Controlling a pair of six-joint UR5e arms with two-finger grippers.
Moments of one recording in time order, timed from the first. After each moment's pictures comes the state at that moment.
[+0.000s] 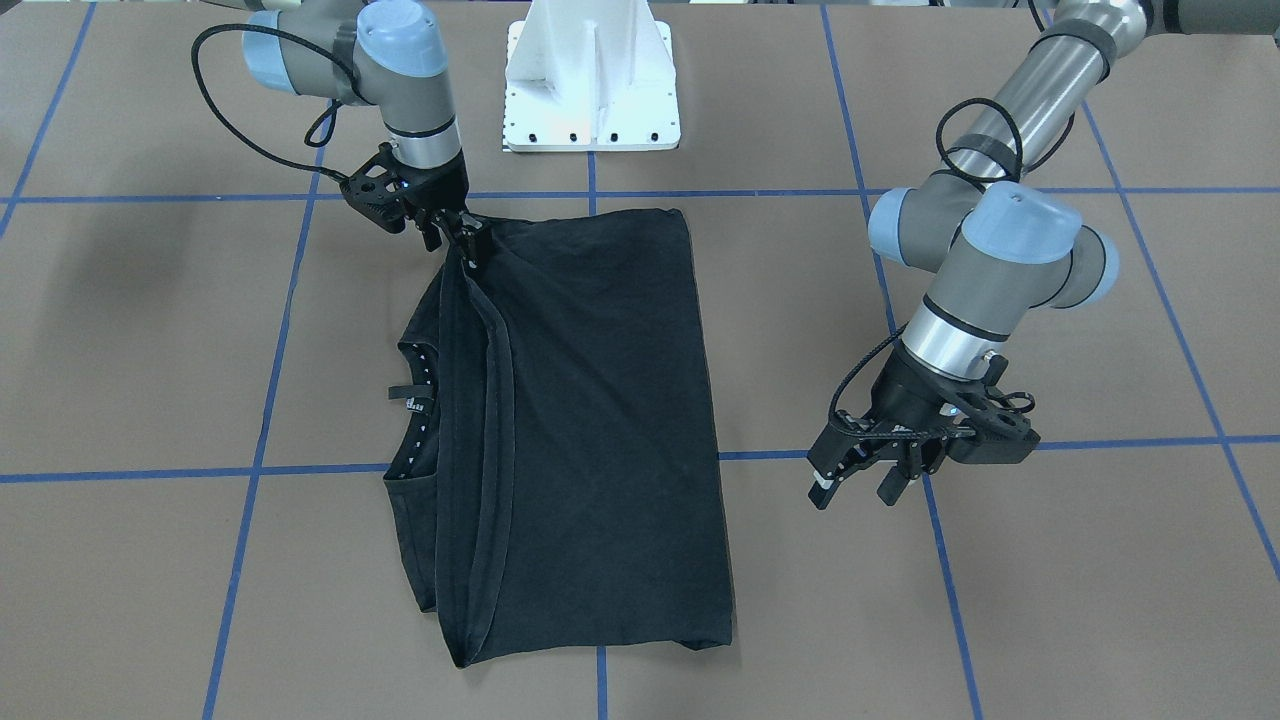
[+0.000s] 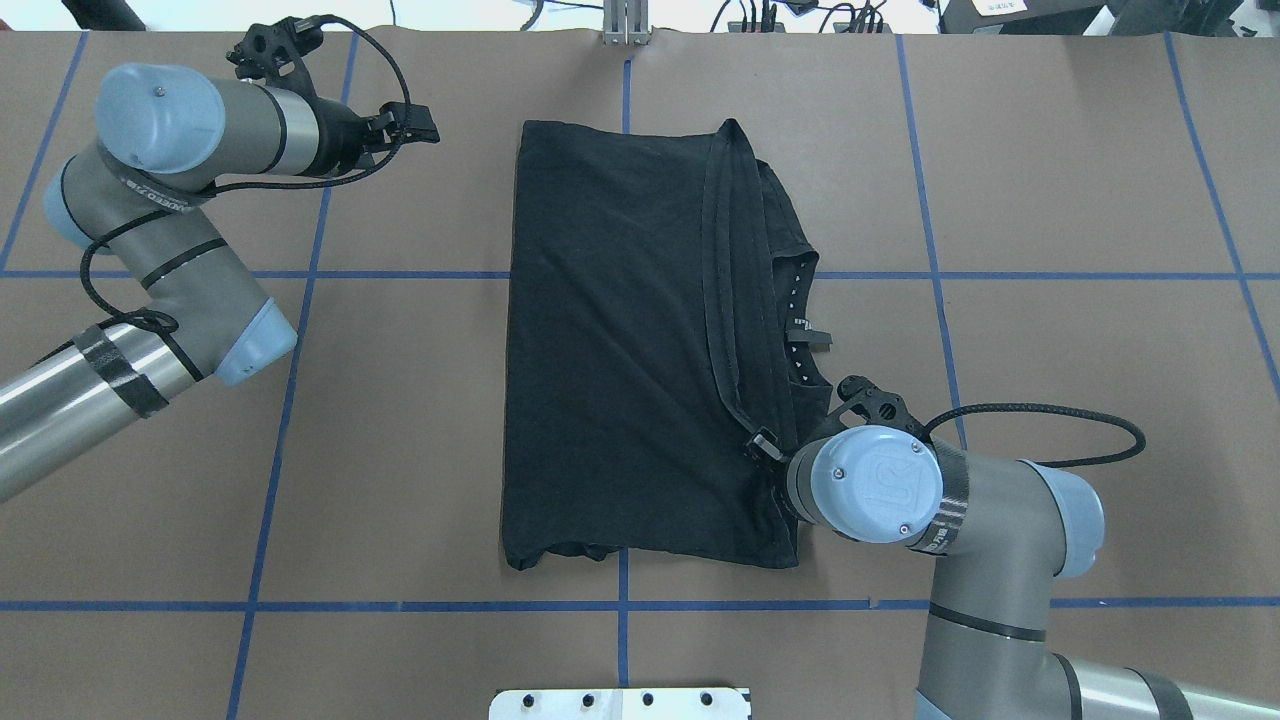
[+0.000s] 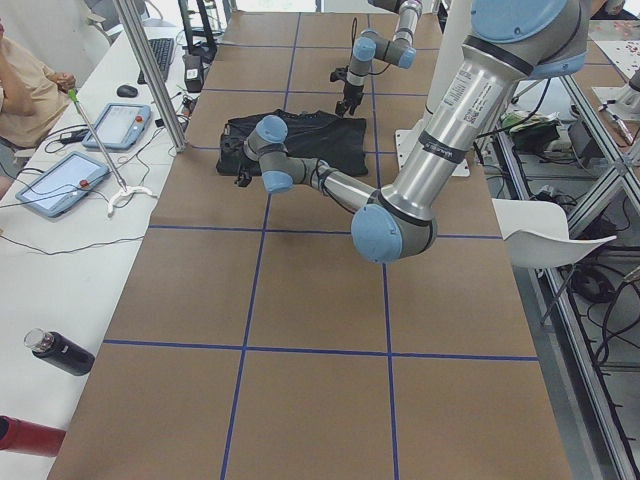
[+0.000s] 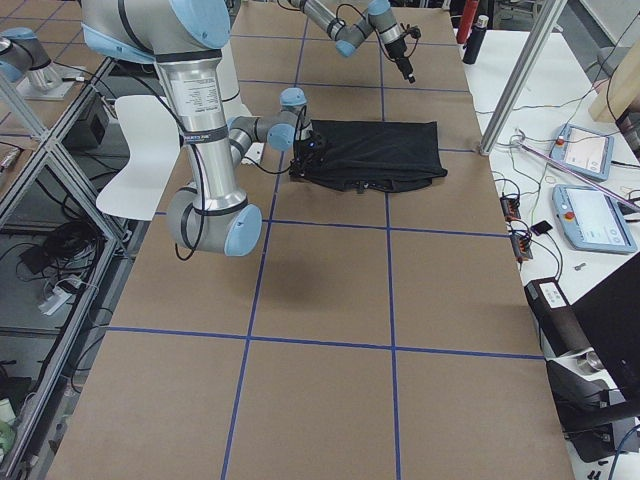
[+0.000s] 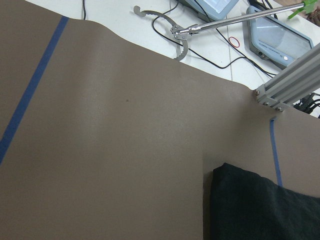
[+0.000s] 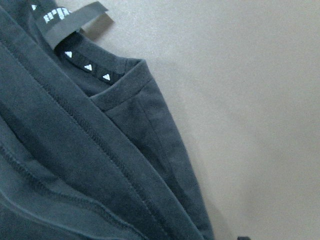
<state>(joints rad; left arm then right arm) -0.86 -2.13 -1.35 -2.46 -1.80 -1.37 0.31 -1.24 1.91 -1.47 1.60 2.09</state>
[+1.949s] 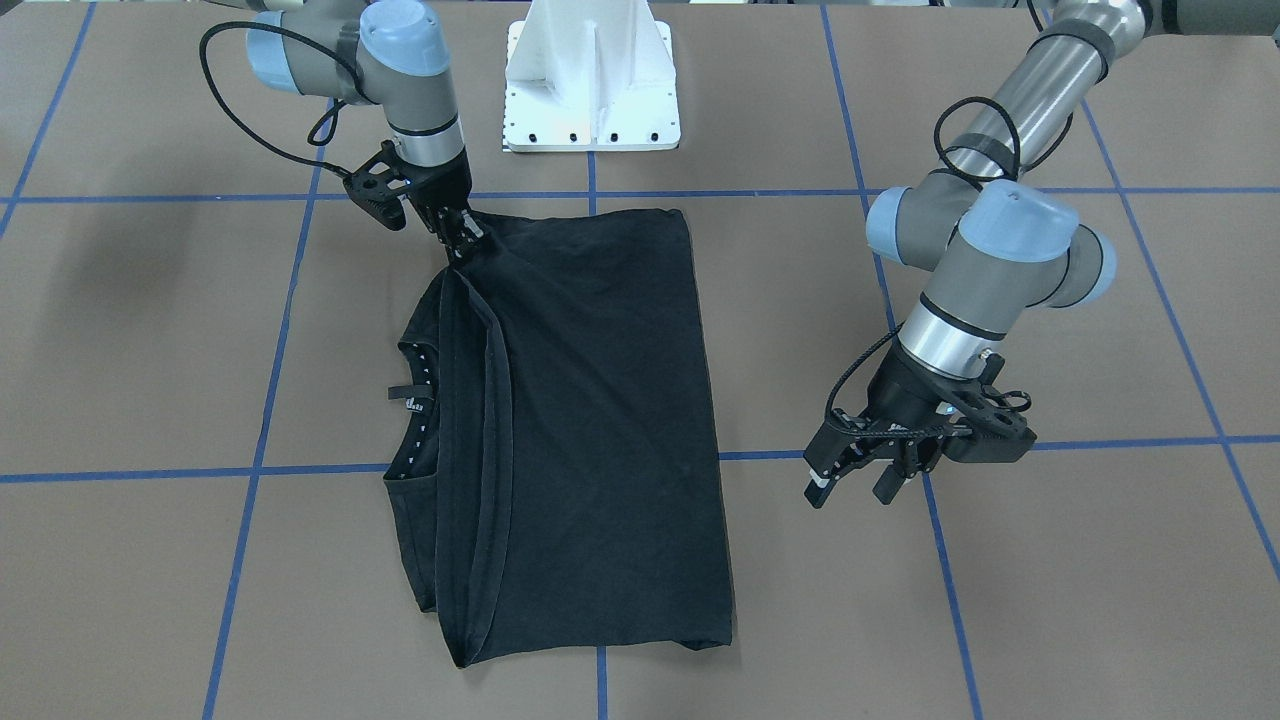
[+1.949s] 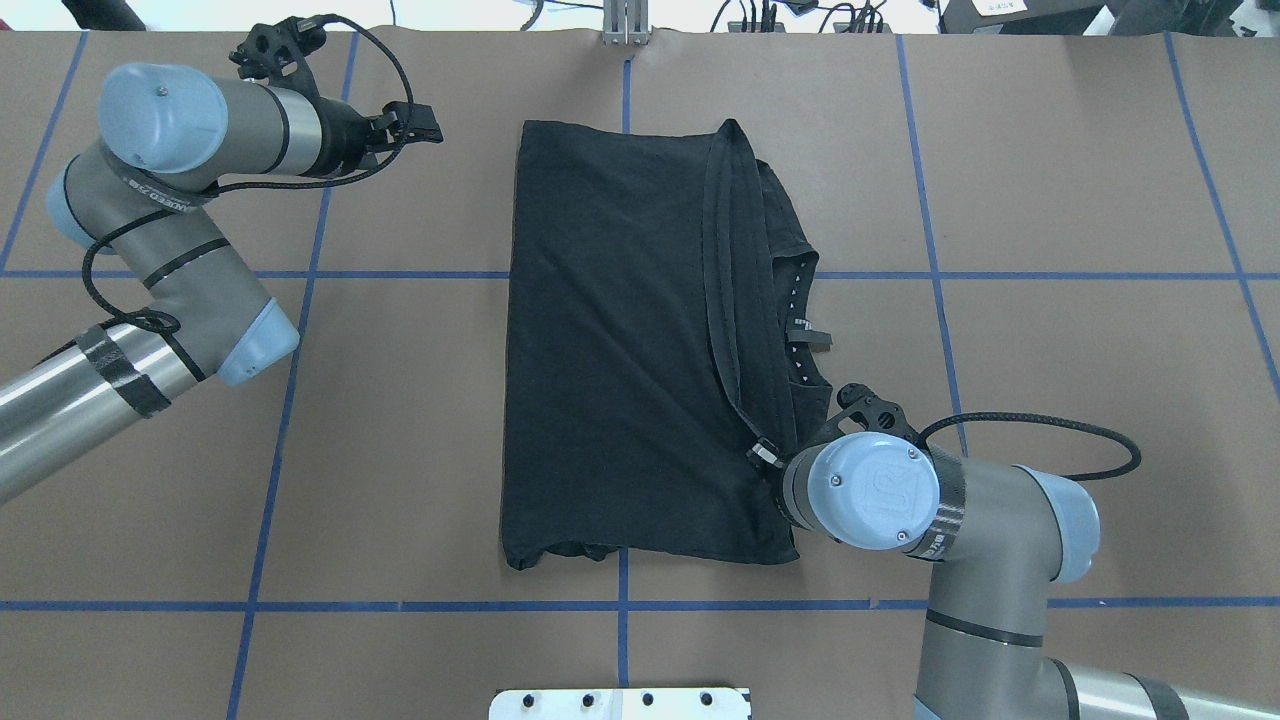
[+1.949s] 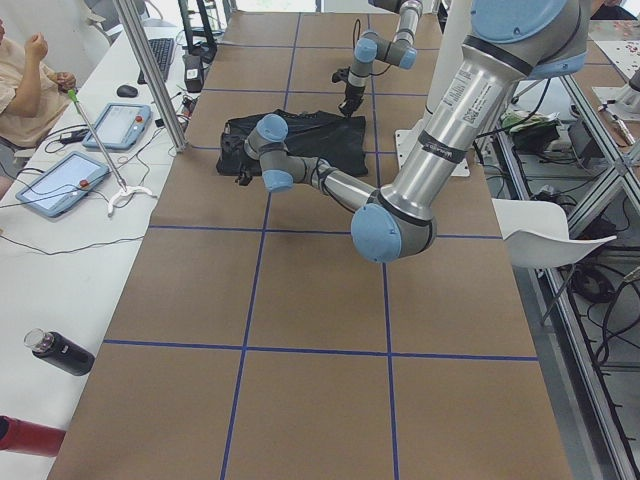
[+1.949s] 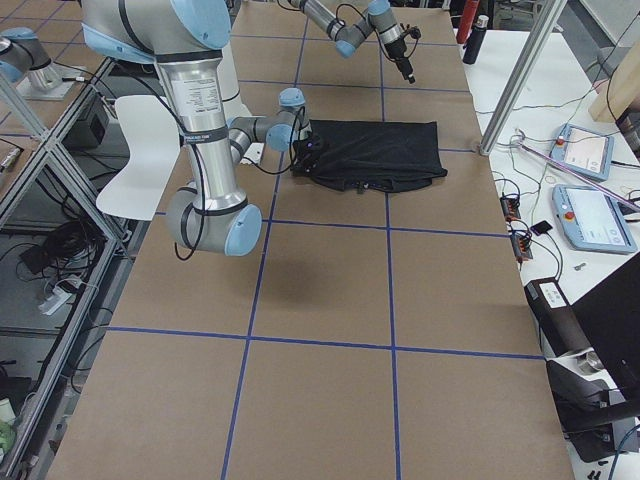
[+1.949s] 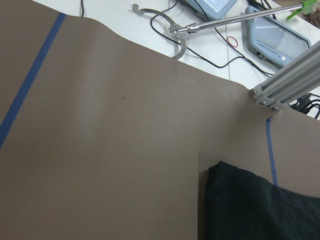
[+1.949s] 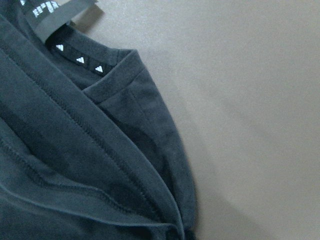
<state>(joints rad) -0.85 -2.13 -1.35 -2.46 -1.80 -1.37 0.30 -1.24 1.92 -1.47 1.60 2.13</state>
